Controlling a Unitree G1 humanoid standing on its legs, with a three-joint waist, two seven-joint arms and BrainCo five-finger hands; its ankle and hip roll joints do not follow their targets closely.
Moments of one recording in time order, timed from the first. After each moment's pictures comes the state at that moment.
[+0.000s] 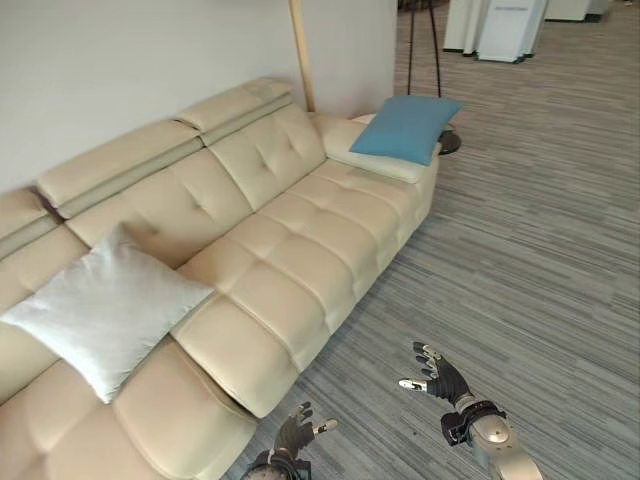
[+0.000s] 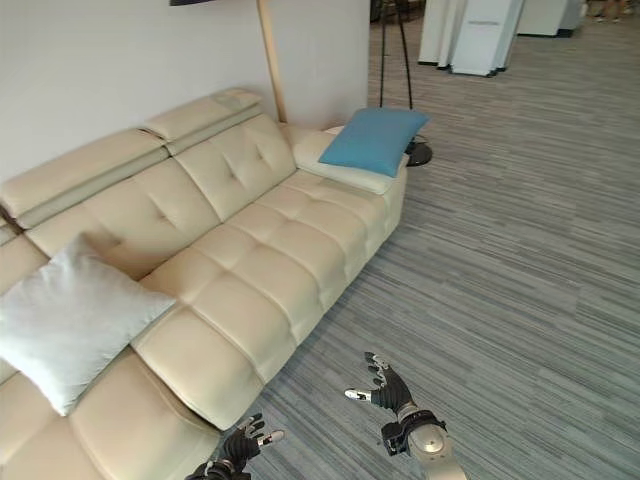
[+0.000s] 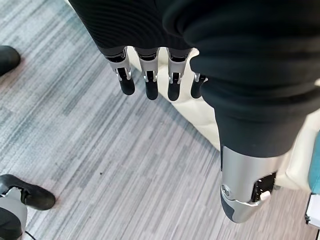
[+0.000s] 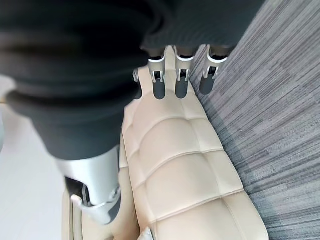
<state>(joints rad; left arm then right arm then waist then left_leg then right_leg) 0.26 0.02 -0.14 0.53 -0.10 0.10 0.00 0.11 -0.16 0.18 0.39 0.04 -0.04 0.12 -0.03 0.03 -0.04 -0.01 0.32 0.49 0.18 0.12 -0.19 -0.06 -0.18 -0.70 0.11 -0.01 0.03</state>
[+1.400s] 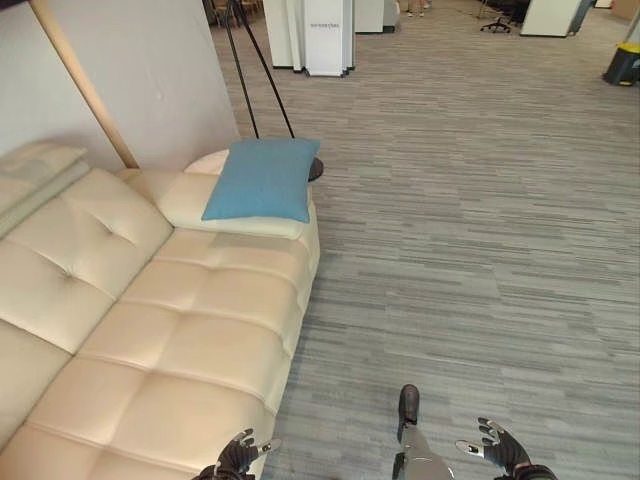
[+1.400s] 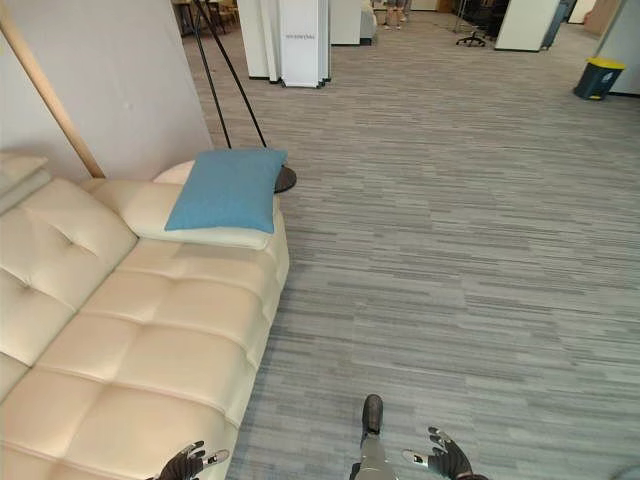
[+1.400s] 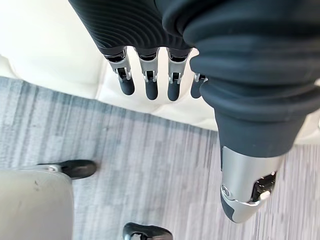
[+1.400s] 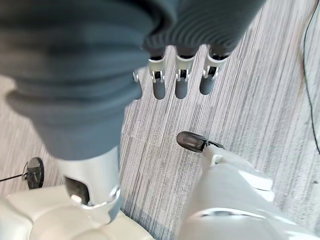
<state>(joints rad) 0.20 0.14 0.00 0.76 -0.10 0.13 -0.03 0.25 -0.28 -0.10 0.70 -0.02 0.00 0.11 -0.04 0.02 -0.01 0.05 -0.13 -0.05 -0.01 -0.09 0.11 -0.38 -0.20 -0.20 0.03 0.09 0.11</state>
